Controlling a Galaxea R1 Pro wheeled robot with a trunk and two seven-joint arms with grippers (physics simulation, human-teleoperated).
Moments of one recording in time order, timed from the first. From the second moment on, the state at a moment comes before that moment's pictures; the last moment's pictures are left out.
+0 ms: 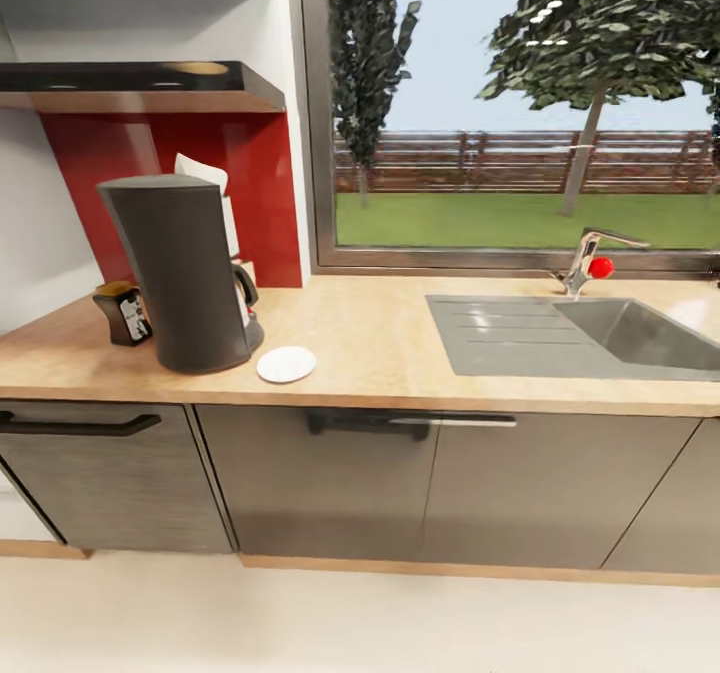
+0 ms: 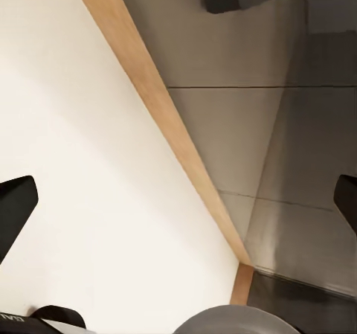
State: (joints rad) left arm -0.09 0.15 0.26 -0.03 0.71 0.03 -1.16; right arm -0.32 -0.60 0.54 0.05 -0.68 -0.29 0.86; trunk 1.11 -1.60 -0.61
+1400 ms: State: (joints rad) left arm -0.09 0.15 0.26 -0.03 0.71 0.03 -1.16; right arm -0.32 -0.60 0.54 0.05 -0.68 -0.29 0.83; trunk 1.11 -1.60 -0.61
